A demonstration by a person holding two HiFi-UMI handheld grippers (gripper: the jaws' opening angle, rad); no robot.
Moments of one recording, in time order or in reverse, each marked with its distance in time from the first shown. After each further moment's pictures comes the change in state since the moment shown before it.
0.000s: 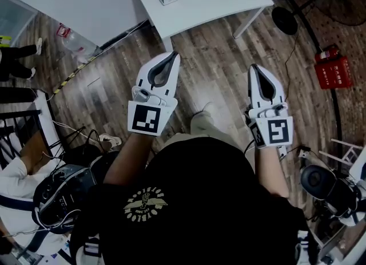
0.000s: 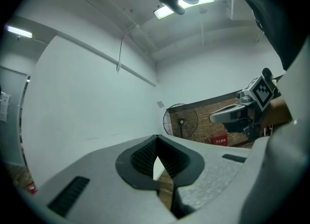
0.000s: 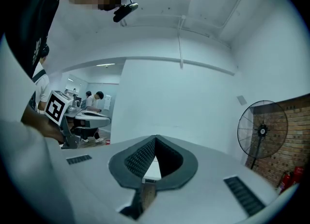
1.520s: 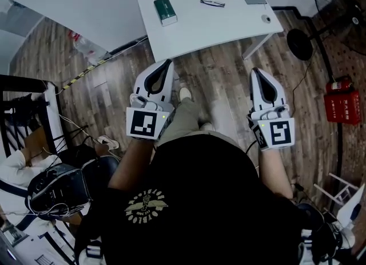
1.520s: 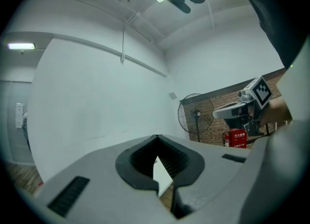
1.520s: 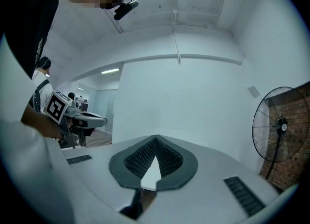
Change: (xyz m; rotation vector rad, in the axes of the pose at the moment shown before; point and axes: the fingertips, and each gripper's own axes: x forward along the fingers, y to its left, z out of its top) left arm 0.148 0.008 -0.004 0.016 0.086 0.182; right arm 0.094 -0.164 -0.024 0.047 -0.002 0.143
